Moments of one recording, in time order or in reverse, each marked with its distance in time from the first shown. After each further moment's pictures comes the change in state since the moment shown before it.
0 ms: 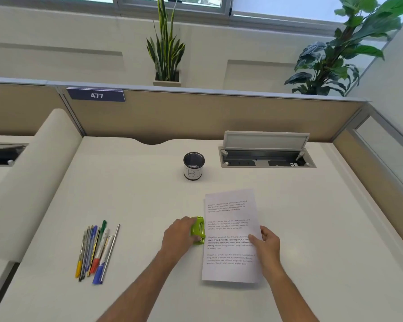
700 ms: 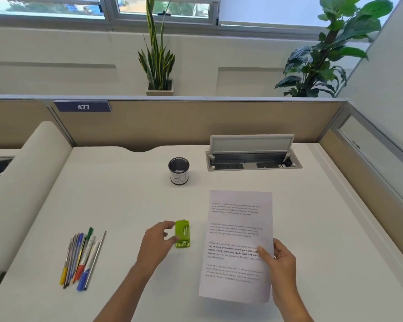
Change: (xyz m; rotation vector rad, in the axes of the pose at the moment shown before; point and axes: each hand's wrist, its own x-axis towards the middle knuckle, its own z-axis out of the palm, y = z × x) left_hand -0.036 0.013 -0.016 -0.426 0.207 -0.117; right_hand -0.046 -0.012 -0.082 0.226 0.015 -0.110
